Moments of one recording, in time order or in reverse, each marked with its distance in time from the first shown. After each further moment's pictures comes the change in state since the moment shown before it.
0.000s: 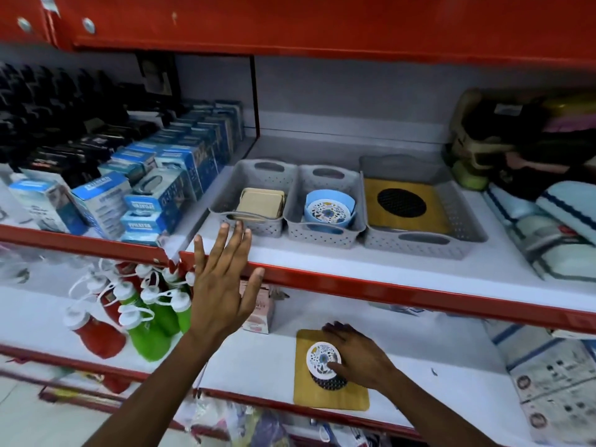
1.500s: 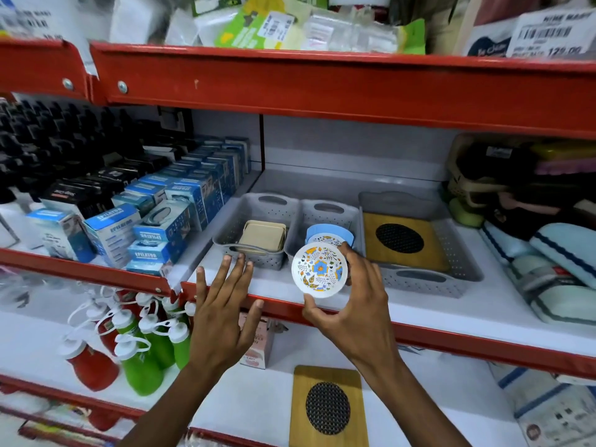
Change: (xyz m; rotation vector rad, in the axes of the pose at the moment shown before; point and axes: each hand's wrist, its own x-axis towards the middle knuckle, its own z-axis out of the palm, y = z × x) left_hand -0.001 -0.001 0.003 -0.044 -0.018 -0.038; right_hand -0.011 -0.101 -0.188 0.409 1.017 0.069
